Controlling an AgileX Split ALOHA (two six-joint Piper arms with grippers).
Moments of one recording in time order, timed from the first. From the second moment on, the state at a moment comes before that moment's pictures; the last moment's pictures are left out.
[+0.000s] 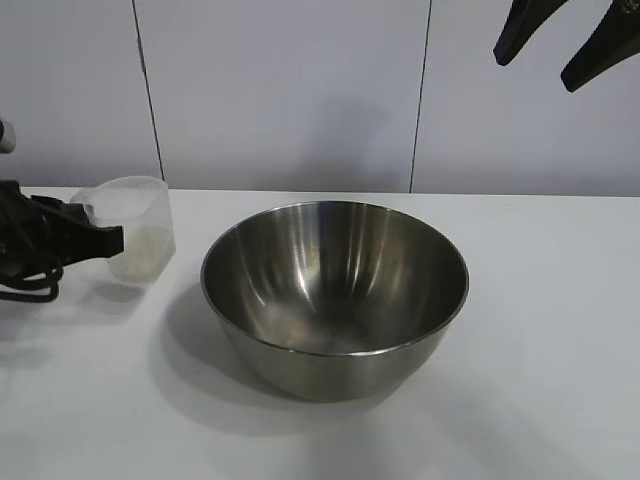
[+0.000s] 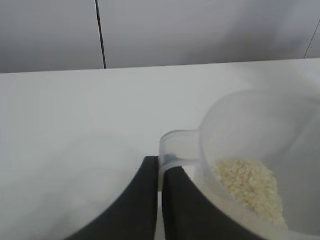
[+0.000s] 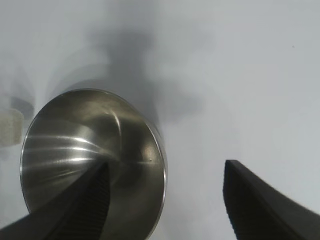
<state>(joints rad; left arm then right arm) -0.36 1.62 -0.48 -0.07 -0.68 0.06 0.07 1.66 -1.53 0.31 1.05 -0.05</state>
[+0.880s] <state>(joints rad) -0.61 1.49 -0.71 0.27 -0.42 0.30 0.07 1.66 -1.53 0.31 1.03 -0.05</state>
